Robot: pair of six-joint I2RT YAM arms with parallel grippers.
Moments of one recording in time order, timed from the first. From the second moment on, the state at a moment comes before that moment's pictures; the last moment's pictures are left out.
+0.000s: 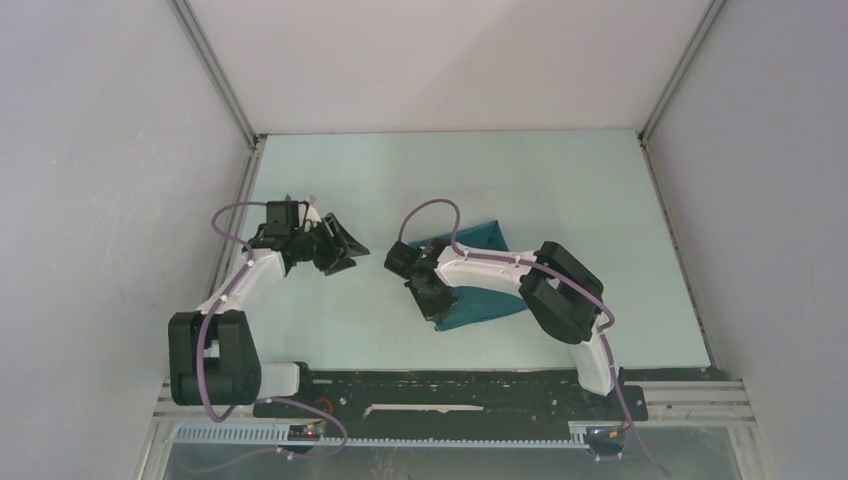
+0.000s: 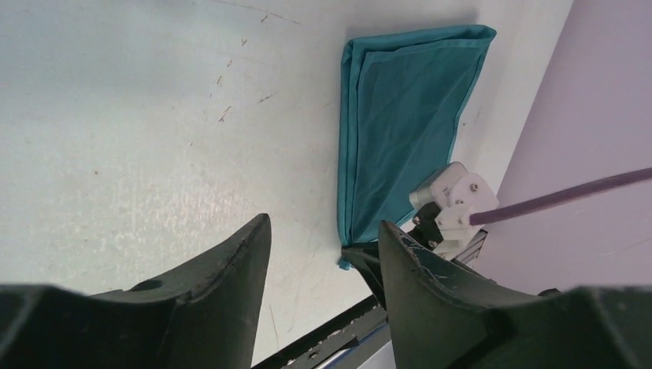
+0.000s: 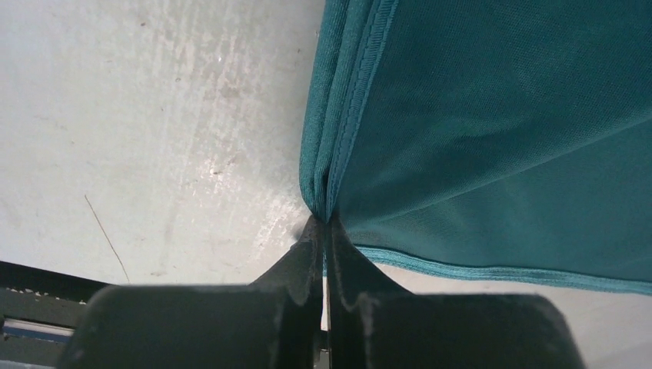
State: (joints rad) left arm 0.02 1.31 0.79 -0.41 0.58 -0.60; right arm 1.02 2.07 1.50 -0.89 0.08 0.56
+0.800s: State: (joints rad) left arm -0.27 1.71 0.55 0.45 0.65 -1.23; right arm 0.88 1.76 1.21 -0.59 -0.20 0.48
